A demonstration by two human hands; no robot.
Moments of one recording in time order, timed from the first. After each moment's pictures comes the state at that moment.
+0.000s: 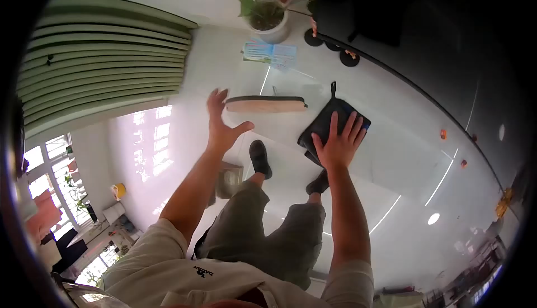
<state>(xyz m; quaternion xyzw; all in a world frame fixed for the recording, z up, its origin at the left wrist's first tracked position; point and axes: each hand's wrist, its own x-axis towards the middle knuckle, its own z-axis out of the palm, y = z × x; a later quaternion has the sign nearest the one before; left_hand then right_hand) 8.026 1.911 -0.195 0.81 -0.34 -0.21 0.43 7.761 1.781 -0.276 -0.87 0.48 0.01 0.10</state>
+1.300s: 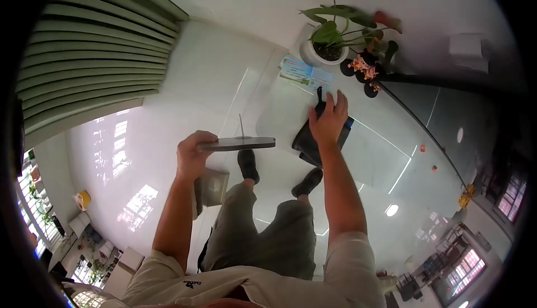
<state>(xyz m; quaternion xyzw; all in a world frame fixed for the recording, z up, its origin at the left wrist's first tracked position) 8.182 2.041 -0.165 0.72 -0.25 -0.37 0.53 7.948 1.769 -0.267 -0.88 0.43 -0.18 0.11</state>
